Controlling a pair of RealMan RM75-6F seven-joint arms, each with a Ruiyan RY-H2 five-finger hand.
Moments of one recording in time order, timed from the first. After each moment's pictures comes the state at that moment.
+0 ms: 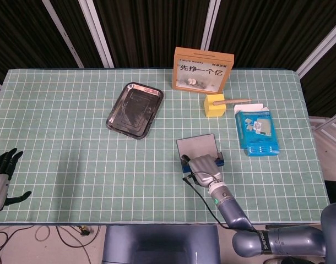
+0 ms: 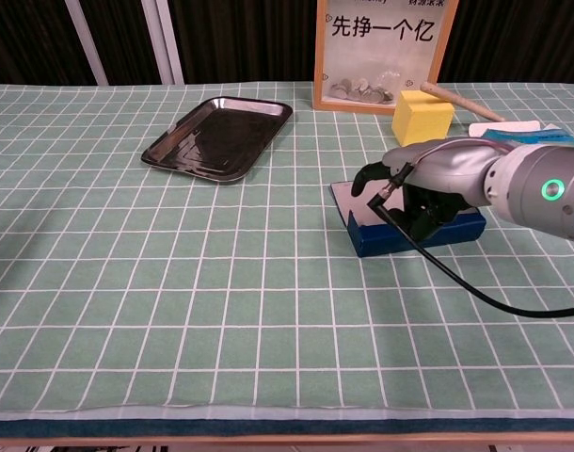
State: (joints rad) left arm -0.12 -1.08 -0.03 -1.65 1.45 1.40 0.04; right arm 0.89 -1.50 0.11 -1.85 -0.63 1.13 -0.80
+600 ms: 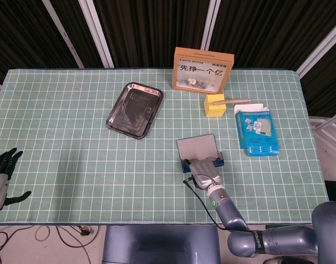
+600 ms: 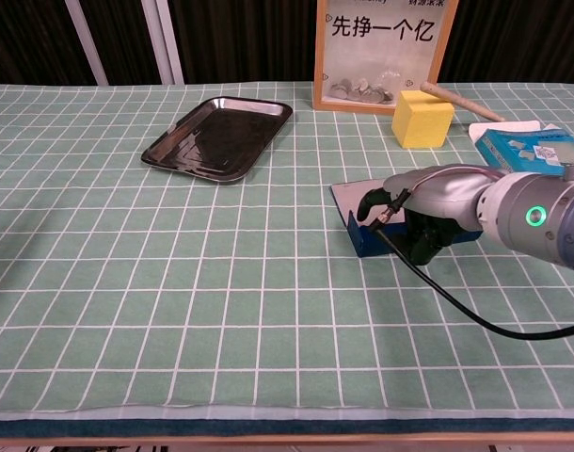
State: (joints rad) left arm -0.12 -1.07 -0.03 -1.66 1.45 1.40 0.03; right arm 0.90 -1.55 0.09 -1.83 -0.56 1.14 -0.82
